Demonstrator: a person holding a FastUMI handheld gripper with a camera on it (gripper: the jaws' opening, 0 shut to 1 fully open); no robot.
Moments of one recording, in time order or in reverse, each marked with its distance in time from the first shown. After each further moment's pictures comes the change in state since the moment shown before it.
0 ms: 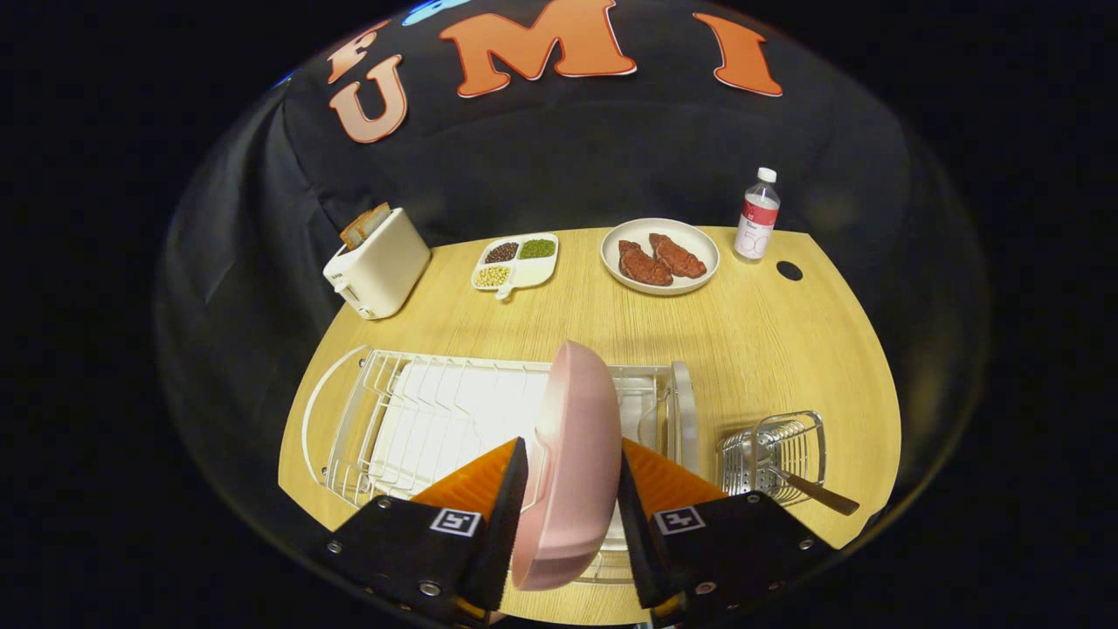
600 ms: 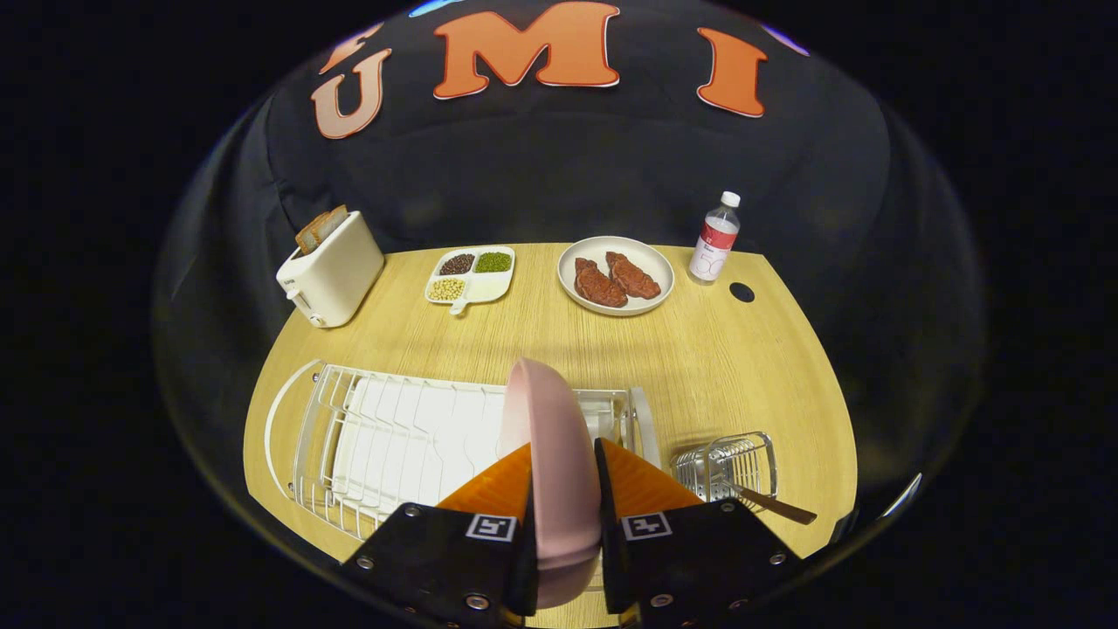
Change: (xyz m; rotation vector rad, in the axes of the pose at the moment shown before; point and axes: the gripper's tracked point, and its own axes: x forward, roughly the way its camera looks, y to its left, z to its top) arm -0.012 -0.014 0.030 -0.028 -0.066 -0.175
